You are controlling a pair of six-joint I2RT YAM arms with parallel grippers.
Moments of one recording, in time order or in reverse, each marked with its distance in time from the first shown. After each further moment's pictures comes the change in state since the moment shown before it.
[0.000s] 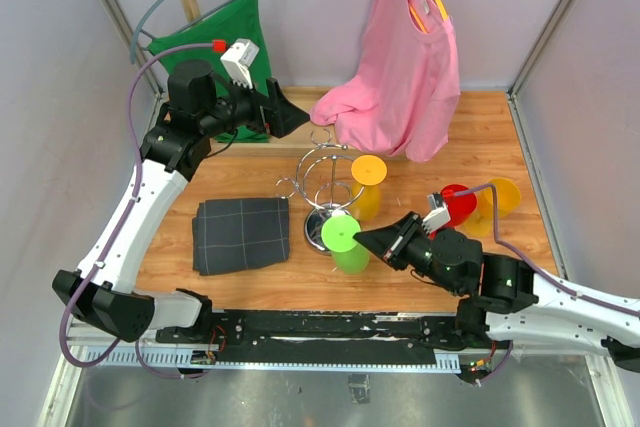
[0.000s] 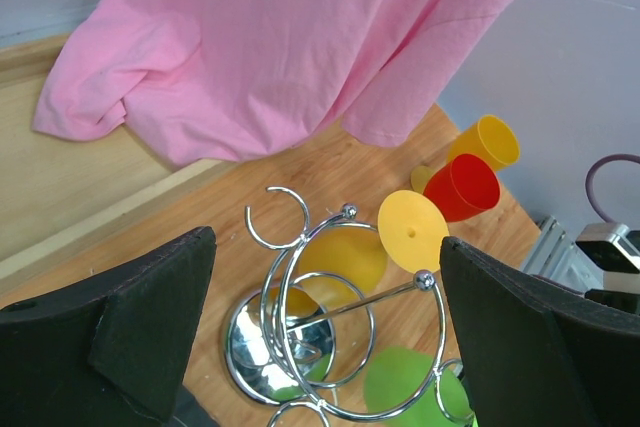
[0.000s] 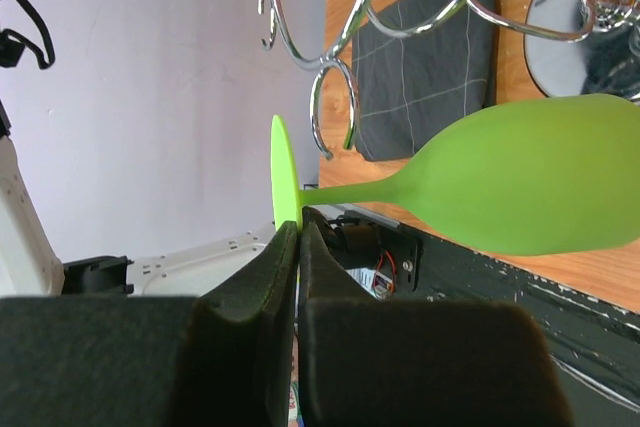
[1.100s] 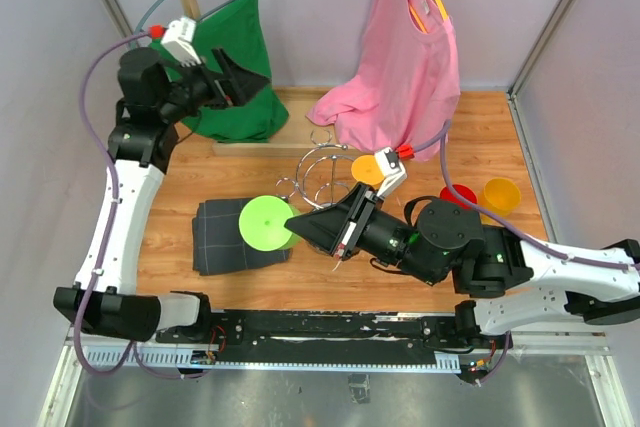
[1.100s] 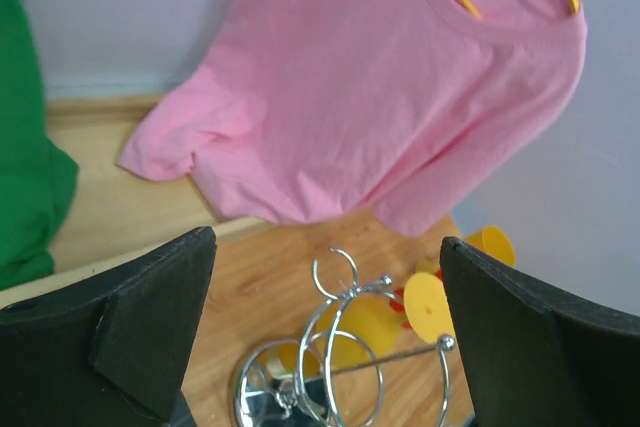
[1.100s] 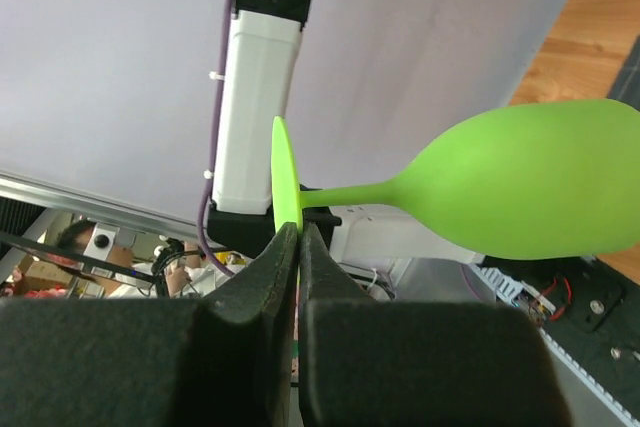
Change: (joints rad) left arm 0.197 -0.019 0.037 0.063 0.024 -0.157; right arm 0.300 0.483 0.715 0.040 0.042 -0.287
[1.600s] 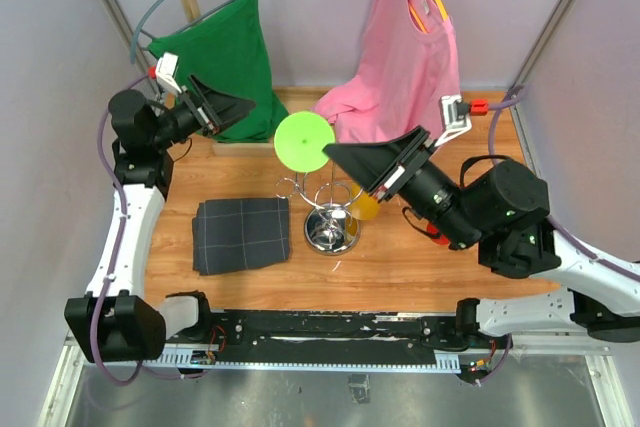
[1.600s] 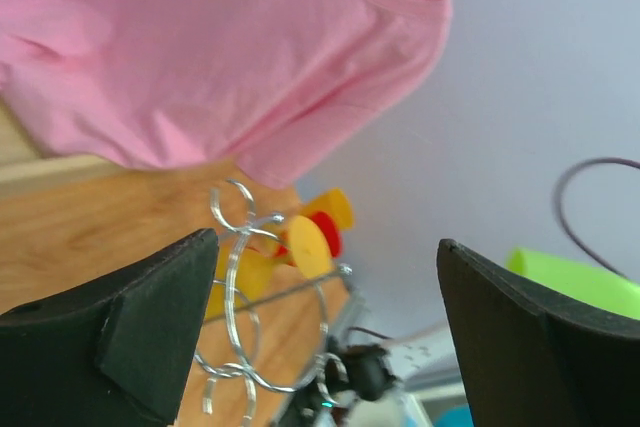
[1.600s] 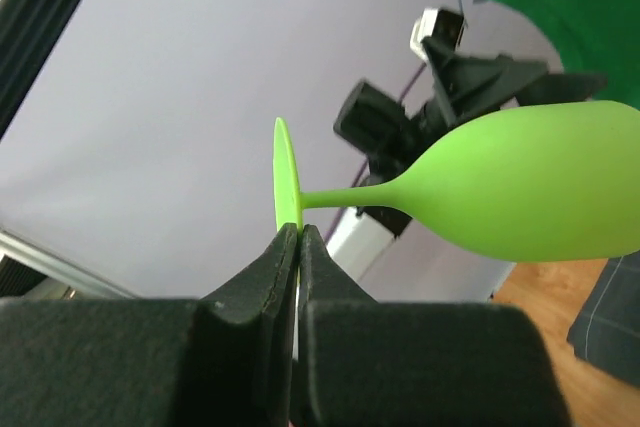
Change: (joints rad) left arm 0.222 -0.101 -0.367 0.410 0.383 -0.457; right arm -0.169 -0.053 0.066 0.187 -0.031 -0.233
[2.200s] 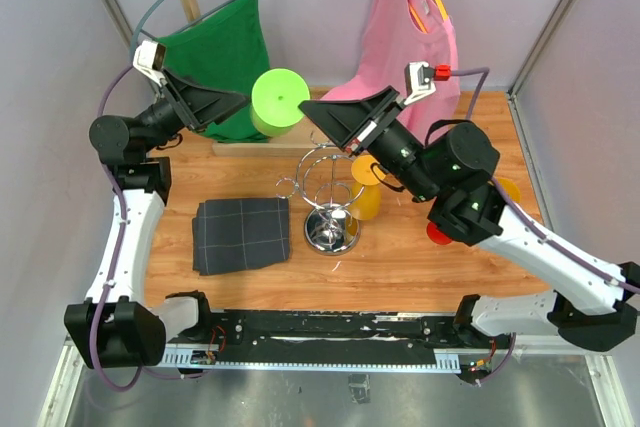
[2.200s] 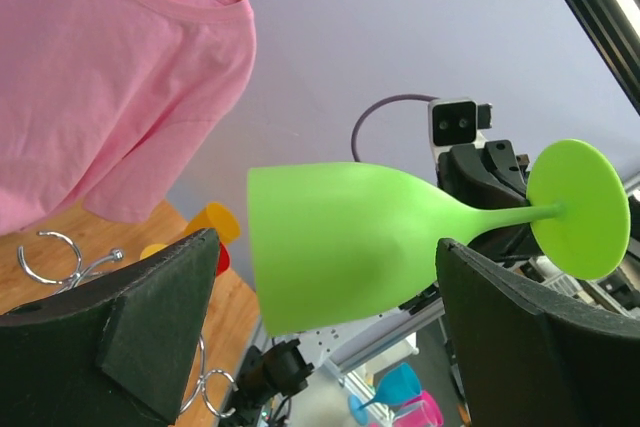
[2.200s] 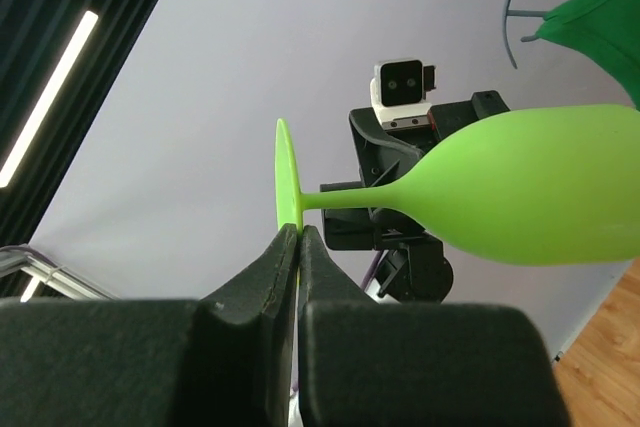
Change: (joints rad) left arm 0.000 -0.044 -0.075 0.659 0.123 -0.561; right arm -0.323 0.122 -0.018 0.234 -0.311 0.175
